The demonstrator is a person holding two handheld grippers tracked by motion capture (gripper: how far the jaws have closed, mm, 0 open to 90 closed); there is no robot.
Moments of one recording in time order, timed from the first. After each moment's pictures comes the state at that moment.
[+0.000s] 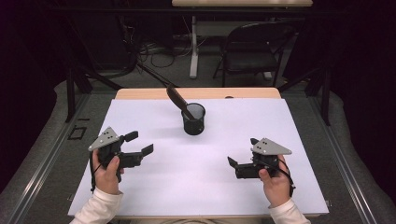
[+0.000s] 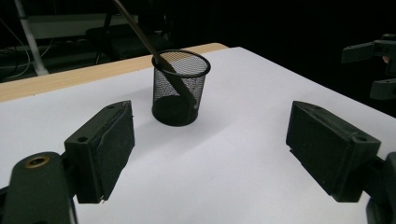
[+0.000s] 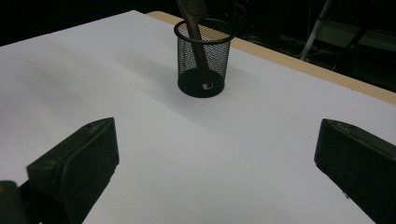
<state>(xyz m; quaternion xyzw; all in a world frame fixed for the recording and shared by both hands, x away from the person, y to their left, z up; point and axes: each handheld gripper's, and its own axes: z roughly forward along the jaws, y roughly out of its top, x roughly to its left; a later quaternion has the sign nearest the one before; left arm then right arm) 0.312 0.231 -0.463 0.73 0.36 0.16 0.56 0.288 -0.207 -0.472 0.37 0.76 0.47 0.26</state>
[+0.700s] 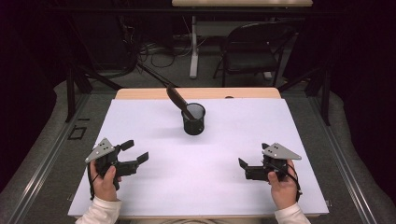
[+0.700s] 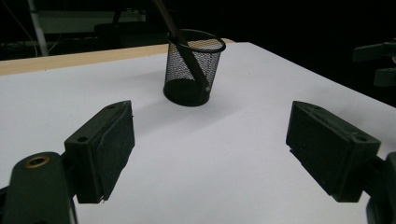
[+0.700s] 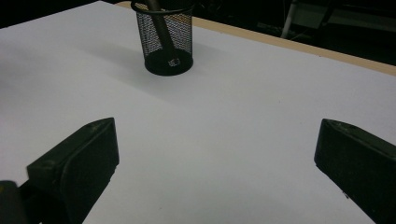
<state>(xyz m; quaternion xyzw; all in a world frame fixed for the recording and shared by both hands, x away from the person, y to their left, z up) 0.306 0.250 -0.501 0.72 0.37 0.16 0.57 0.288 -0.238 -0.500 0.42 0.73 0.46 0.27</state>
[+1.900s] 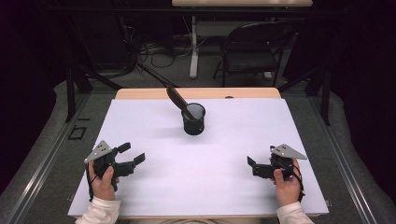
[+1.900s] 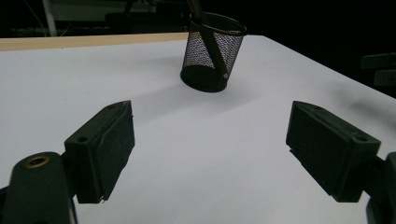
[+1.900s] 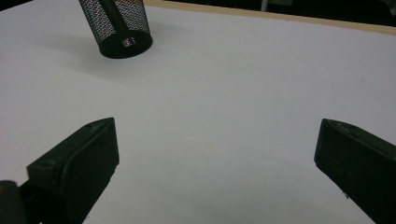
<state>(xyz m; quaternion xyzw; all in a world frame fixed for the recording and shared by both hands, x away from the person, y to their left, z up) 0.312 0.264 -0.521 0.71 0.40 0.15 0.56 0.303 -0.267 -0.531 0.48 0.71 0.45 0.27</state>
